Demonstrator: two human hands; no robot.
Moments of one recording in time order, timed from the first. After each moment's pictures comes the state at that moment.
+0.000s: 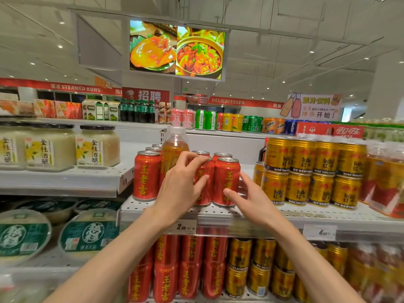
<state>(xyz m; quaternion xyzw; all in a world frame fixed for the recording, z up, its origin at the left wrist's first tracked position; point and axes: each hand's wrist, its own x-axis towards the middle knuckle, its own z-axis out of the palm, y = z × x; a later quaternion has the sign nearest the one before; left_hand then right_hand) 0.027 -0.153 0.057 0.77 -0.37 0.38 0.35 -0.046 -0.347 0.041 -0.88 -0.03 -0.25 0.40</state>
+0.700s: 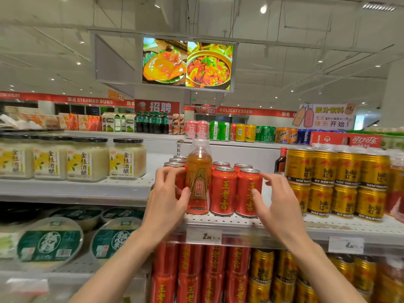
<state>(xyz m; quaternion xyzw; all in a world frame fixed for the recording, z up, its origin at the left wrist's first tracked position) 0.033 -0.075 0.042 0.78 -0.27 0.37 0.43 -0.051 -0.325 0.041 -0.85 0.02 -0.49 0.18</state>
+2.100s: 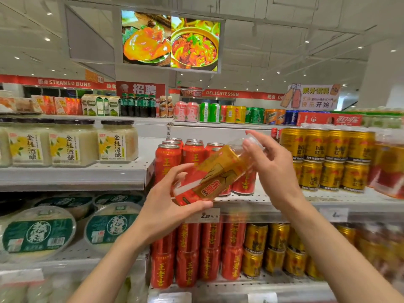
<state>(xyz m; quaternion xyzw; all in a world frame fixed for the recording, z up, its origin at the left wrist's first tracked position) -0.006 -0.051 0.026 0.74 -0.38 0.16 0.53 -0.078 -0.272 0.092 -0.74 -0.06 -0.43 0.50</state>
